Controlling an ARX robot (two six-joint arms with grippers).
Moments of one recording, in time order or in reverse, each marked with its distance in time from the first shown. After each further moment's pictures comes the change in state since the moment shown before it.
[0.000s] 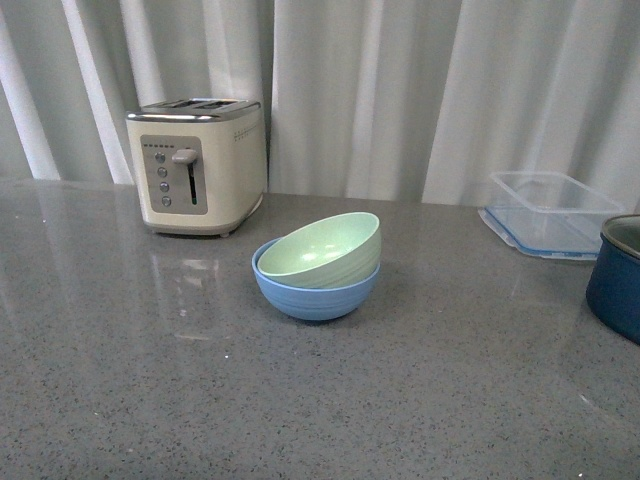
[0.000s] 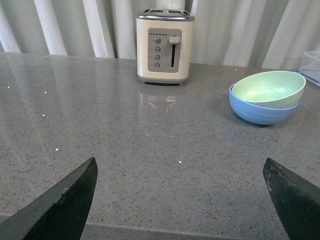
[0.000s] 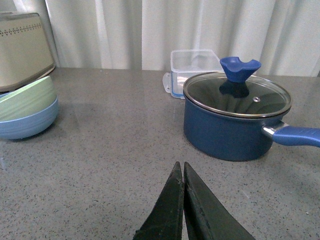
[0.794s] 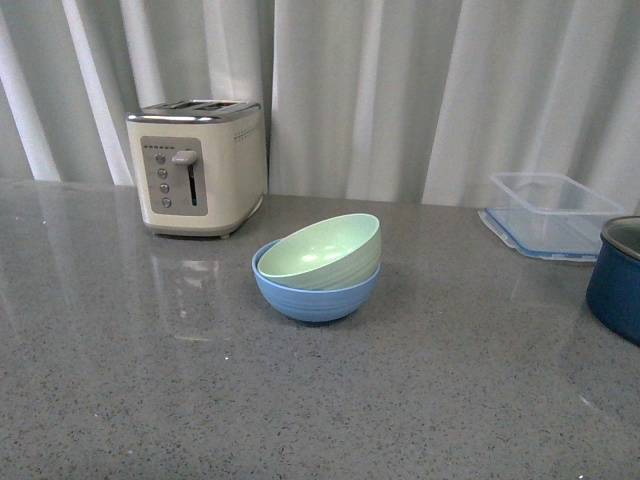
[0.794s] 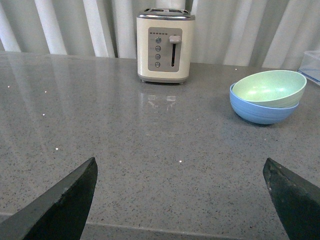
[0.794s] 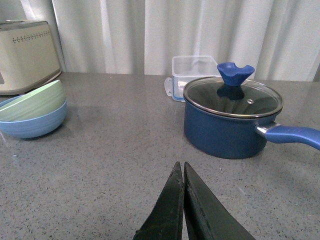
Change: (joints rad) left arm 0.000 0.000 0.000 0.000 0.000 0.000; right arm 0.000 -0.381 -0.004 -0.362 -0.001 0.000
